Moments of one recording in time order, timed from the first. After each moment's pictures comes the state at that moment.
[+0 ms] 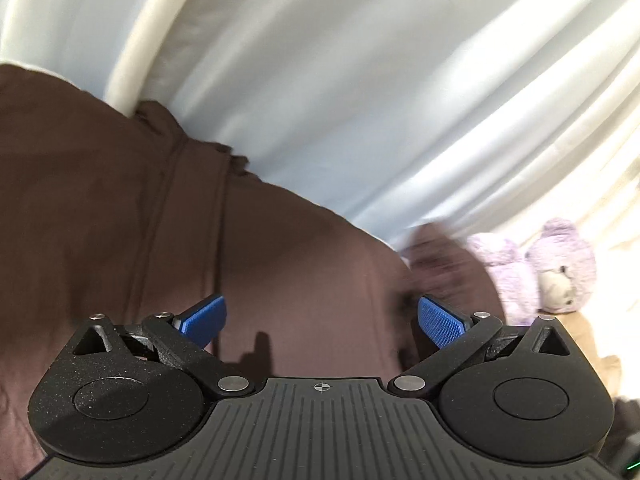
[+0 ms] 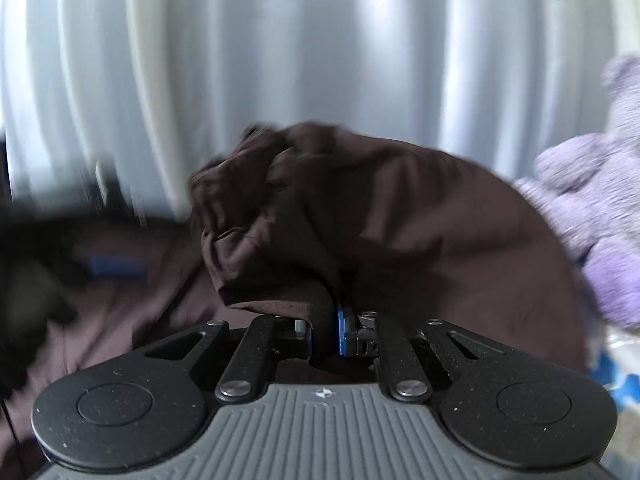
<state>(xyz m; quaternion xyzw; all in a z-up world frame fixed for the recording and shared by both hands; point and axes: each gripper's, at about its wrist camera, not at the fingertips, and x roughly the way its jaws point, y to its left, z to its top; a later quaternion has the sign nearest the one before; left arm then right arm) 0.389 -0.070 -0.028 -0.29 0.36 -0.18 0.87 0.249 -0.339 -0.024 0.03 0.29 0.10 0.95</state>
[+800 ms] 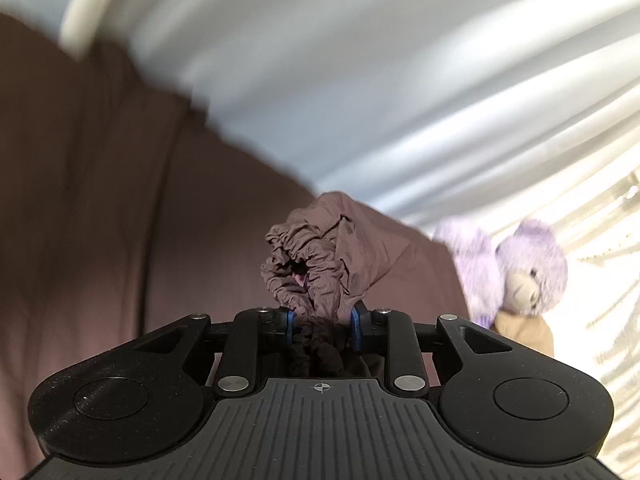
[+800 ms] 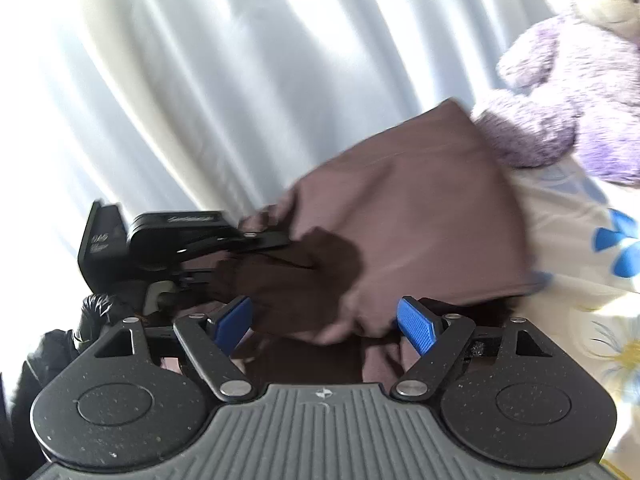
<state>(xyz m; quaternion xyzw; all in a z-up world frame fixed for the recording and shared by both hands) 0.452 -0.078 -0.042 -0.33 0.40 -0.22 0.83 0.206 -0.411 0.005 0.25 0.29 0.13 0.91</state>
